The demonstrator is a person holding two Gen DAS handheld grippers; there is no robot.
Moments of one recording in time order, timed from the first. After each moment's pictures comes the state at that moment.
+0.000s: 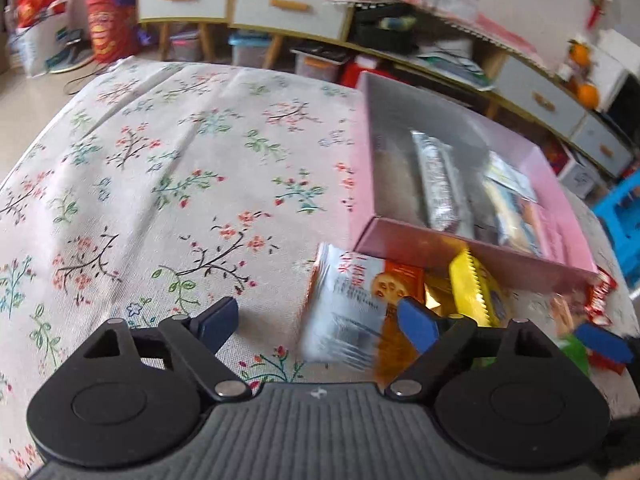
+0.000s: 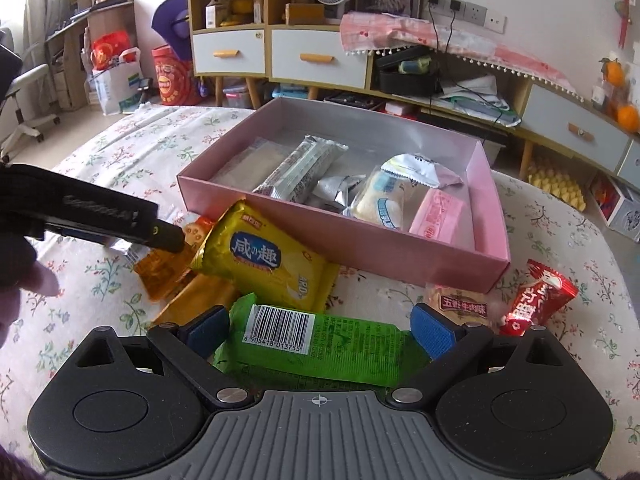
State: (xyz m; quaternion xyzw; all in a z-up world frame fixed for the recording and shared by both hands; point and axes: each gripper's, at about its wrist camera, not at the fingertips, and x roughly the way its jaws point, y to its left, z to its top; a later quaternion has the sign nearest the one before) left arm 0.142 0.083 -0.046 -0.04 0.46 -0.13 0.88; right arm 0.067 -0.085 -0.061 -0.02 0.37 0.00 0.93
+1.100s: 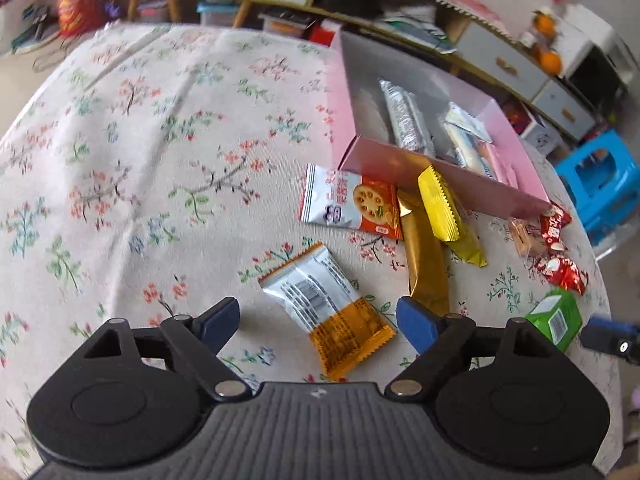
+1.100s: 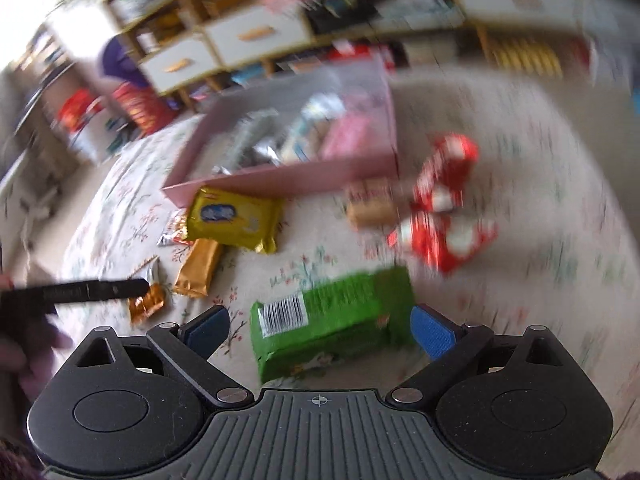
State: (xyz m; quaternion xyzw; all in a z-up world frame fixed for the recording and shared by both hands) left arm 0.112 0.106 -0.038 -0.04 0.52 -0.20 0.83; right arm 0.008 -0.166 -0.035 0.20 0.45 -0.01 0.87
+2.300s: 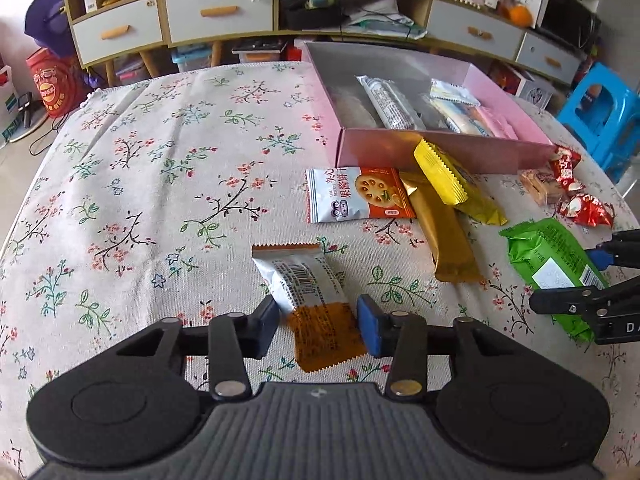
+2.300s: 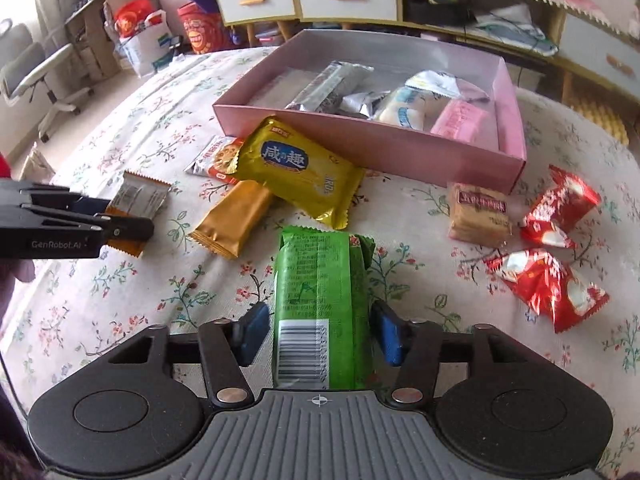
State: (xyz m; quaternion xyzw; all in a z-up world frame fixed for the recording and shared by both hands) left arm 0.089 0.105 -0.036 0.08 0.45 -0.22 0.86; right arm 0.038 -0.104 -0.065 0.04 0.46 0.07 0.88
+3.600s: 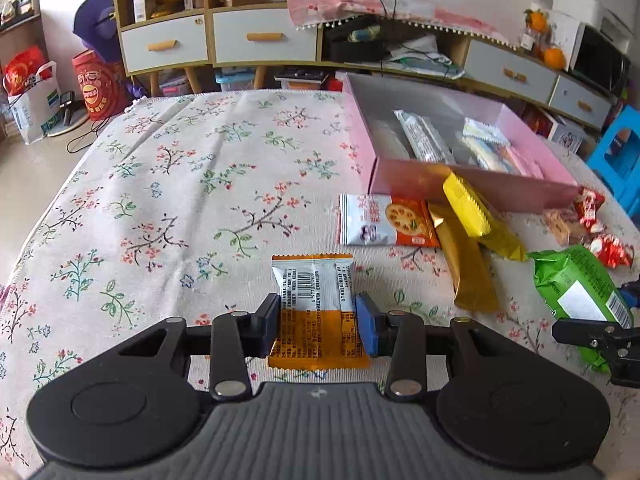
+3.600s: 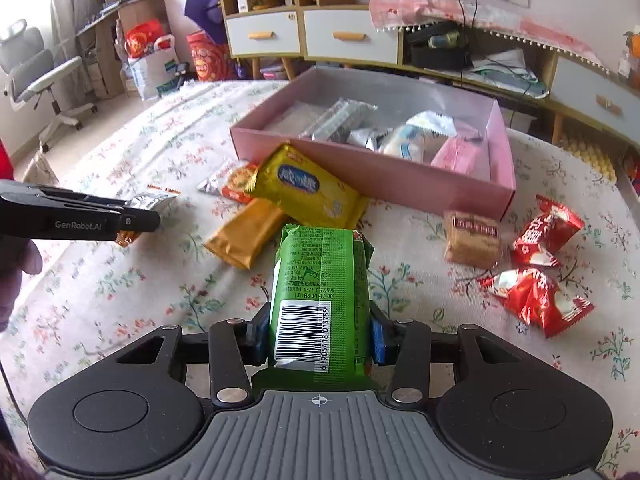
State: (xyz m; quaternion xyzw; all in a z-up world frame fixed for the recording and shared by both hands) left arm 0.081 0.110 -0.032 0.05 0.41 -0.16 0.90; right arm 0.015 -0.091 -0.058 0.01 0.39 0.07 0.92
